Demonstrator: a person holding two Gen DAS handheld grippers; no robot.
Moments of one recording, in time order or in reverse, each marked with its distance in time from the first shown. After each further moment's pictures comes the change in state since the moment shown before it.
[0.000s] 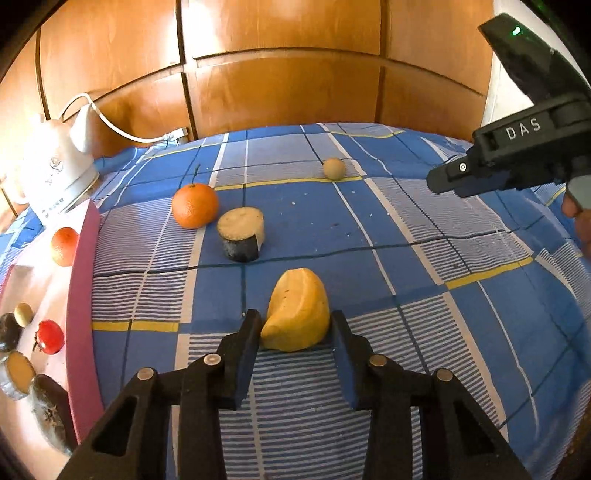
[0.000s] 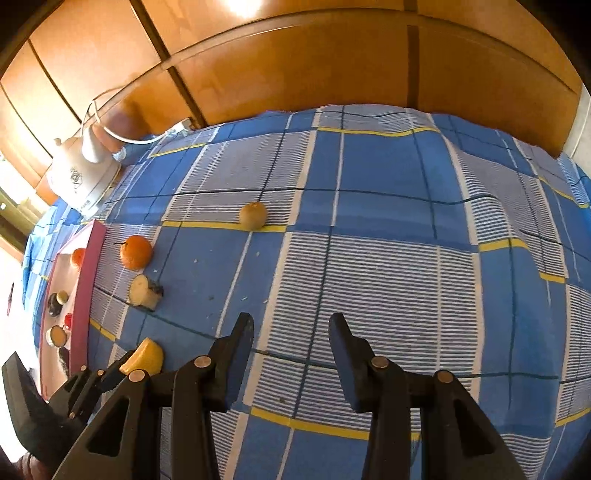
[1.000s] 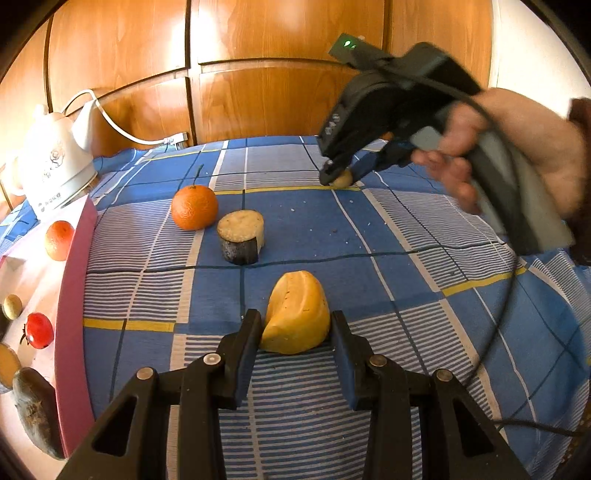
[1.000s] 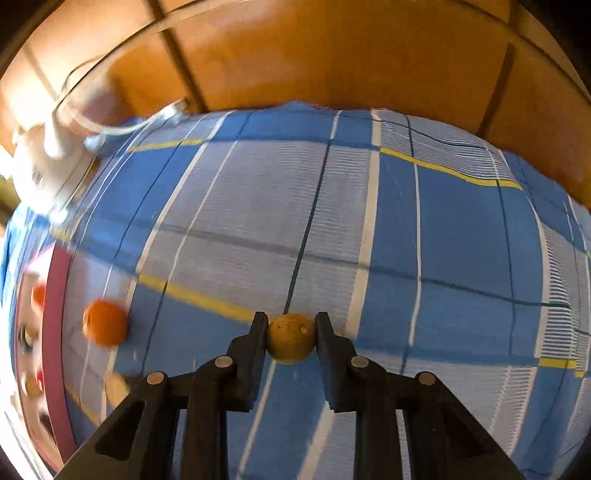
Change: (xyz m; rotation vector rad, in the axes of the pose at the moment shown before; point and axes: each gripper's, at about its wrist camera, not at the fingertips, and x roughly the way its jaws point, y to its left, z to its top) left arm 0.002 0.002 -0.002 -0.024 -0.053 -0.027; right arm 0.080 0.039 0.080 -0.105 0.088 -0.065
